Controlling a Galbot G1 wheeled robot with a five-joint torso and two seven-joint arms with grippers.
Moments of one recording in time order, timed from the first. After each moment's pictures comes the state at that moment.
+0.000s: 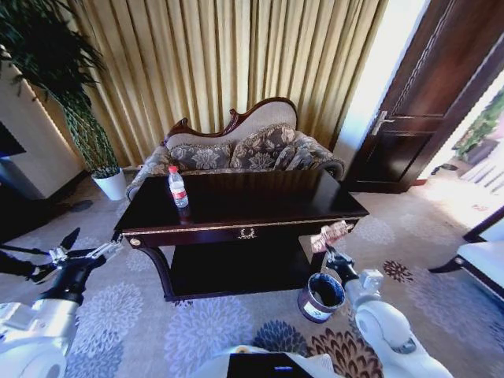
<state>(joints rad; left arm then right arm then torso) 1.85 -1.34 -1.18 -2.50 -0.63 0.21 0.07 -1.61 1.11 0.66 1.95 0.46 -0.25 0.16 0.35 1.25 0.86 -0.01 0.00</state>
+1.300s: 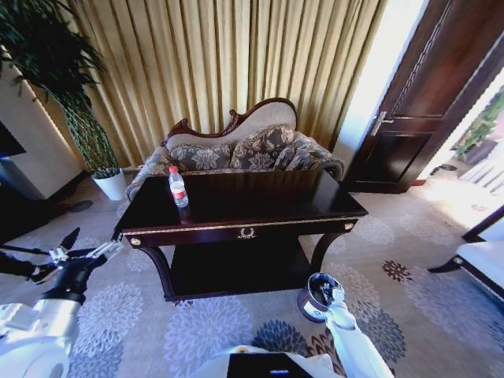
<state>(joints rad) 1.84 -1.34 -1.17 -2.50 -0.62 0.20 0.06 -1.19 1.31 0.59 1.06 0.17 -0.01 0.24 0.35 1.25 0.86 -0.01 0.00</state>
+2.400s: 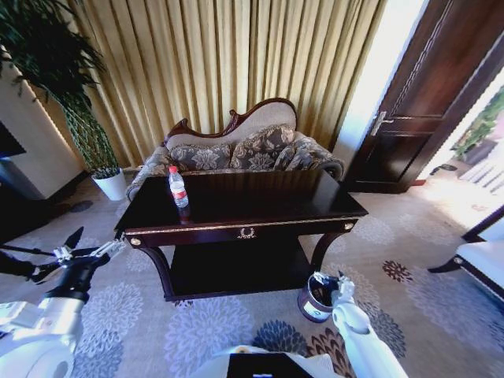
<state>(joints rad) 1.82 -1.36 -1.13 -2.50 -0.60 0.20 0.06 -1.46 1.22 0.62 1.71 0.36 -0.08 0.09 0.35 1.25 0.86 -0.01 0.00</state>
